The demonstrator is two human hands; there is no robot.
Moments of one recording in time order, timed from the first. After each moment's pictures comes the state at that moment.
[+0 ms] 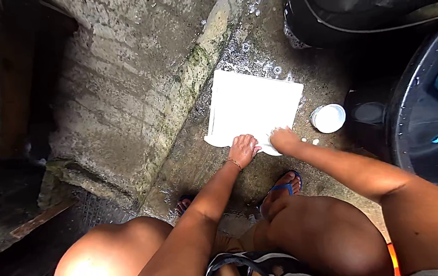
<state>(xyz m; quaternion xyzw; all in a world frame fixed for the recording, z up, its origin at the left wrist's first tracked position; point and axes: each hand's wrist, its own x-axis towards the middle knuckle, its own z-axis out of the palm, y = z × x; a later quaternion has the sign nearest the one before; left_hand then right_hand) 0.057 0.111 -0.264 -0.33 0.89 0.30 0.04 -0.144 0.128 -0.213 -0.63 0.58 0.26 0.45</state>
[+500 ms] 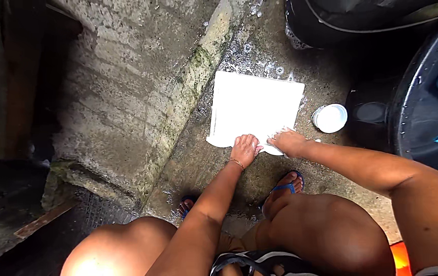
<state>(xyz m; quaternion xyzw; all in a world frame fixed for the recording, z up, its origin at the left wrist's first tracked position) 0.056 0.111 -0.264 -0.33 0.90 0.29 0.07 -0.159 0.143 -0.229 -0.74 0.46 0.26 0.42</state>
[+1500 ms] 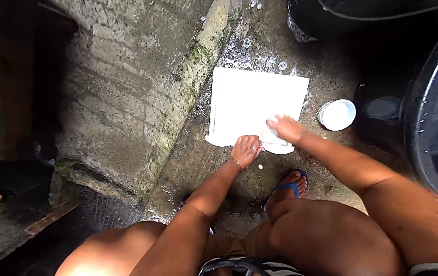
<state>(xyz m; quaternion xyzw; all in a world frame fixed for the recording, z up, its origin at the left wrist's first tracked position) 0.067 0.111 -0.280 -0.25 0.93 0.25 -0.06 -0.167 0.122 -0.262 -0.67 0.62 -0.01 0.40</state>
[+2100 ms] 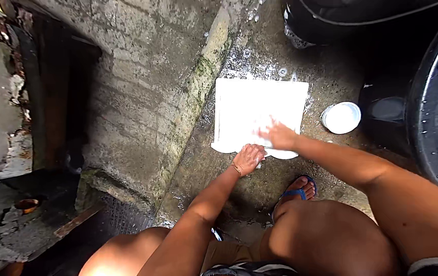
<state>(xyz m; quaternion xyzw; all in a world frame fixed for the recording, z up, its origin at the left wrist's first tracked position) 0.083 0.109 -0.280 -0.16 0.95 0.26 -0.03 -0.148 0.123 -0.283 -0.75 0.56 -0.06 0.36</state>
